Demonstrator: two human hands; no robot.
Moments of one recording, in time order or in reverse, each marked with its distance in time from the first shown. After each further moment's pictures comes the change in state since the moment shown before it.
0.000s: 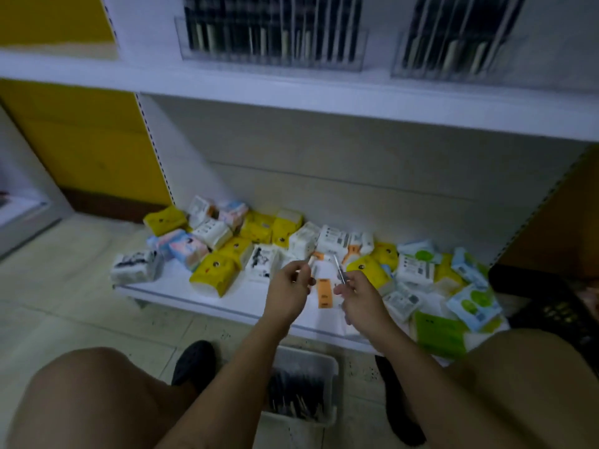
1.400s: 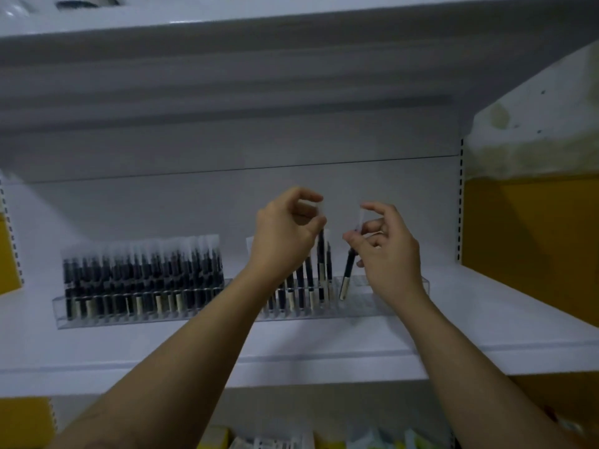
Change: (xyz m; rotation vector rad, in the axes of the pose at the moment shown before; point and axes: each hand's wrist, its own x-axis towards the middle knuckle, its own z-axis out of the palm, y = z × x) left_hand 0.072 0.440 0.094 0.144 0.055 1.006; right_hand 0.035 -0.296 -0.302 0.051 0.702 -0.908
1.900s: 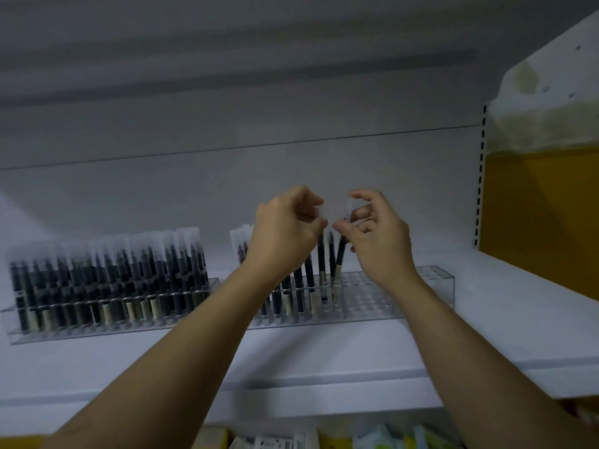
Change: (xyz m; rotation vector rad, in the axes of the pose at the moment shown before) left_hand 0.024 -0.048 0.028 0.234 -0.100 0.000; right_hand 0.037 0.057 0.034 -0.055 -0.065 0.033
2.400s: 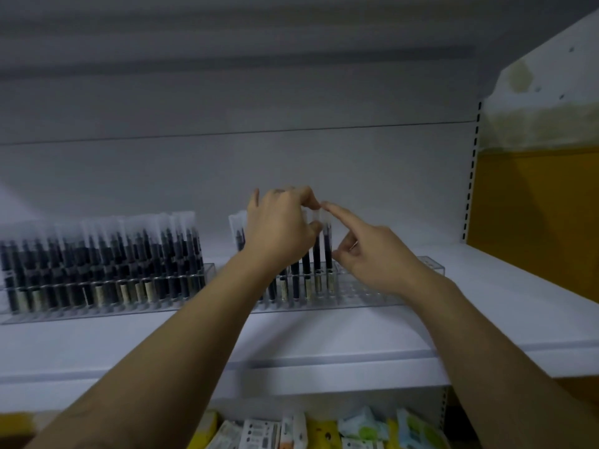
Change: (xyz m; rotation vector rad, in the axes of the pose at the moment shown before) left_hand -0.002 -0.004 0.003 0.355 -0.061 0.001; right_hand -0.019 -0.016 -0.023 -0.441 -0.530 0.021
